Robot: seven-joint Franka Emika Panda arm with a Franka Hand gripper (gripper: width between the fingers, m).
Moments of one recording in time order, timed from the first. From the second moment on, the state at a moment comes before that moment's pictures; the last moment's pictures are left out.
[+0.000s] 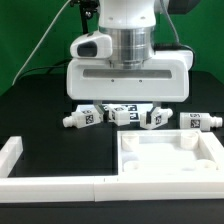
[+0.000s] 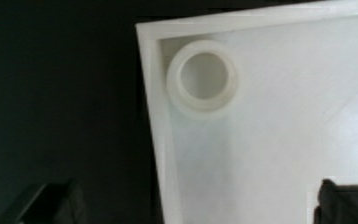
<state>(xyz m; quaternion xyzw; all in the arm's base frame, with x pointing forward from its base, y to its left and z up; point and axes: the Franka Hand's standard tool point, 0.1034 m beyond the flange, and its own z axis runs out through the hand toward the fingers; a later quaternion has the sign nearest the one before) 0.552 -0.005 0.069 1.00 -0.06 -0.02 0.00</state>
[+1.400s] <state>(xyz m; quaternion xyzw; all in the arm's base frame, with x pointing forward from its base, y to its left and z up) 0.491 0.032 0.079 0.92 -0.38 -0.08 -0.08</state>
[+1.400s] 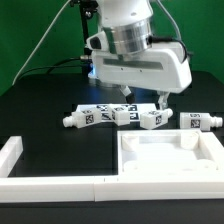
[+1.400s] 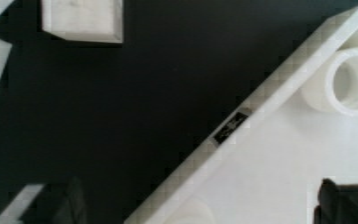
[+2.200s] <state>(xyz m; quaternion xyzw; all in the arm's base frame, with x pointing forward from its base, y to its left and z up) 0.443 0.033 0.062 0.86 -0.43 -0.24 -0.16</state>
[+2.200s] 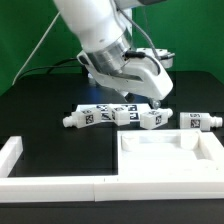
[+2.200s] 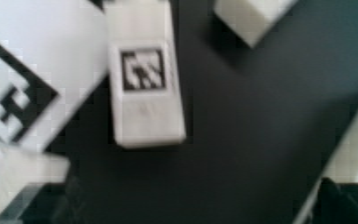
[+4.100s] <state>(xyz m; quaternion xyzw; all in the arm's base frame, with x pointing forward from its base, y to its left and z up) 0.408 0.059 0.010 0.80 -0.42 -0.39 -0.17</state>
